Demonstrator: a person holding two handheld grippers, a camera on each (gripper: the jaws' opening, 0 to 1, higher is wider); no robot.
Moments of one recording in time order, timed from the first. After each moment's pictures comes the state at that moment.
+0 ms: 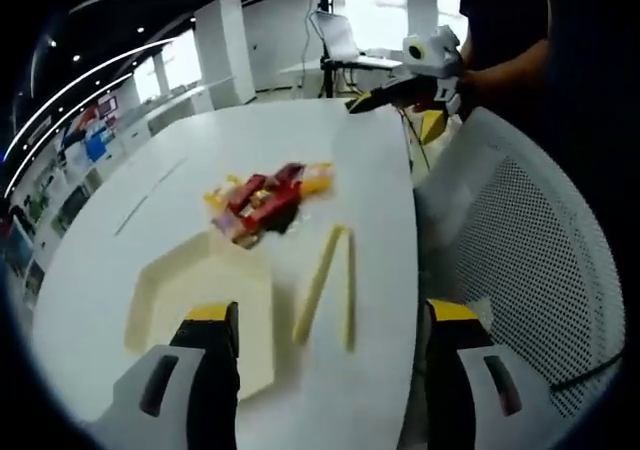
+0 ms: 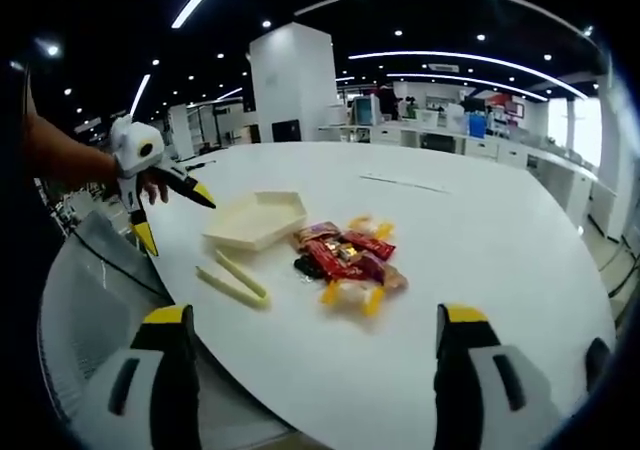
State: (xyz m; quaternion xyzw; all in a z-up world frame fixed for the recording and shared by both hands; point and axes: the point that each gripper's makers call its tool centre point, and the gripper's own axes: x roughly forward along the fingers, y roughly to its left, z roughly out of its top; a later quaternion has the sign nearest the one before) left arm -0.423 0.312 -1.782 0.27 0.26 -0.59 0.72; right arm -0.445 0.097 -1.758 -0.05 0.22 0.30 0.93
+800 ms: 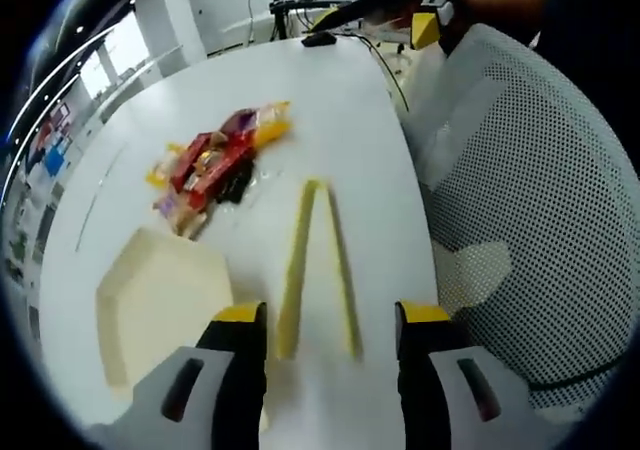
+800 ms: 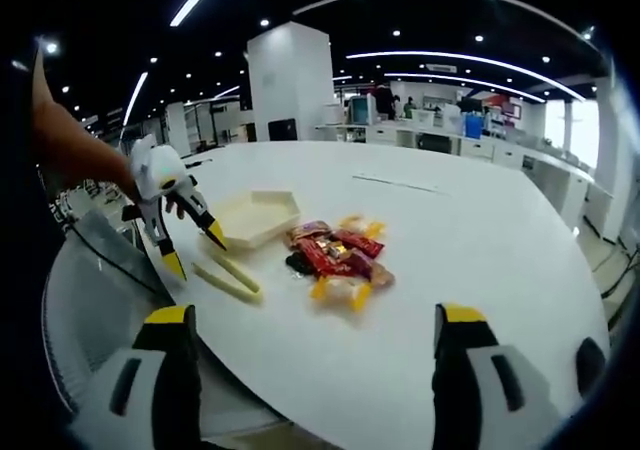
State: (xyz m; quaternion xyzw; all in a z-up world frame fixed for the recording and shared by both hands) left arm -0.424 0.294 -1.841 0.37 0.32 -0.61 0.63; right arm -0.451 0.081 -1.753 -0.05 0.23 0.29 0.93
